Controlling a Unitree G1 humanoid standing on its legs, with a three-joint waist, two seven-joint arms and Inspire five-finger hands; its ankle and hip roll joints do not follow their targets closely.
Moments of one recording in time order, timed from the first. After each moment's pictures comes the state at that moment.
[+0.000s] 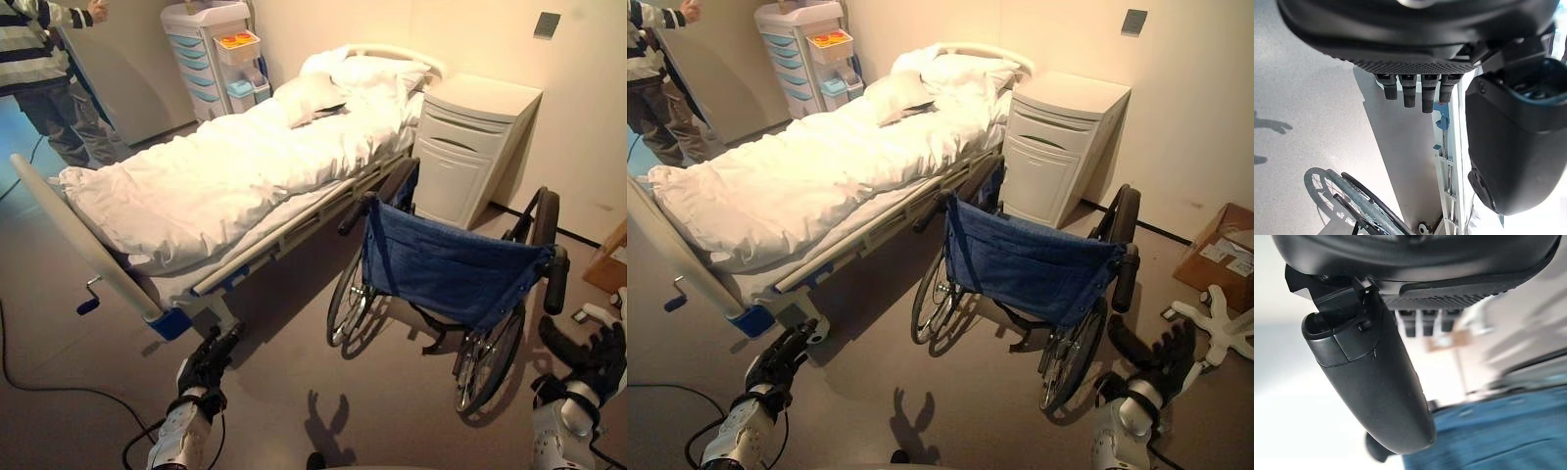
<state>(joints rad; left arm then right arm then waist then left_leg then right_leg) 0.04 0.30 0.10 0.64 -0.60 -0.02 0.04 0.08 -0.33 -0.27 0.48 0.51 -0.43 -0.46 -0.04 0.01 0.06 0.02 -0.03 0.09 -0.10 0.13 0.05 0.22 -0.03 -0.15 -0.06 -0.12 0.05</state>
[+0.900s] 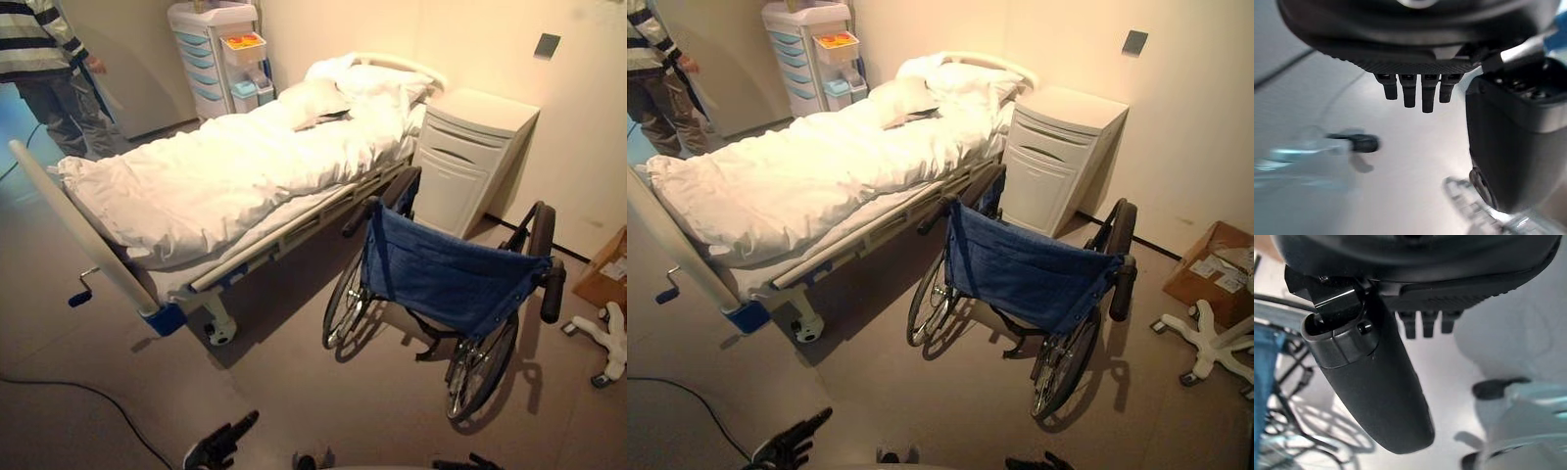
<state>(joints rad) 0.04 0.26 -0.05 1.31 -0.33 -0.10 -0.11 0.07 -0.24 -0.01 1.29 0.31 -0.04 0.01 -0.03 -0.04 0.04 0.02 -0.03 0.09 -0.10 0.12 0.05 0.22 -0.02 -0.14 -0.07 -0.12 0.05</state>
